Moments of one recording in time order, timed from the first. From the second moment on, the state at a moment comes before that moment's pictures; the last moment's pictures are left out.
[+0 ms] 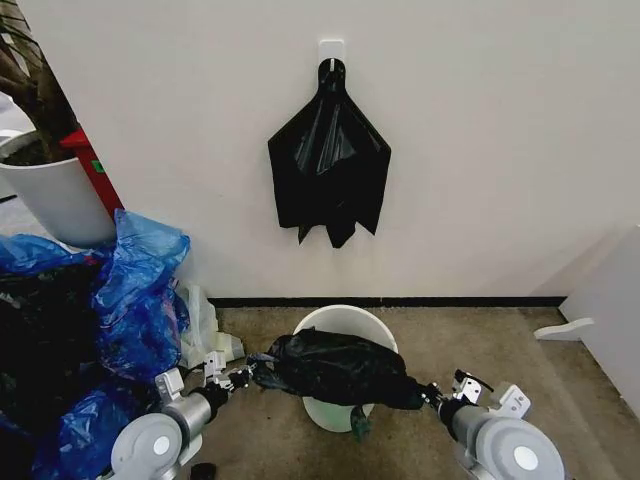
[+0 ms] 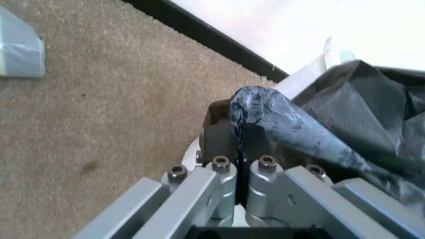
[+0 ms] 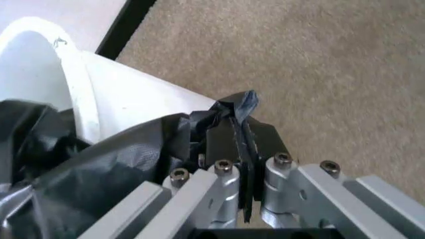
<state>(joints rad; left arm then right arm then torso) 1.42 -0.91 -0.31 -1.88 -1.28 0.29 -0.08 -1.52 1.08 0.36 2.17 1.51 -0.27 0.88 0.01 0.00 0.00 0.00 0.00</state>
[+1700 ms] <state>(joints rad) 1.22 -1.08 -0.10 -1.54 -1.08 0.16 0.00 -1.41 1.13 0.36 1.87 1.13 -0.31 0.37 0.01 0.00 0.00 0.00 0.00</state>
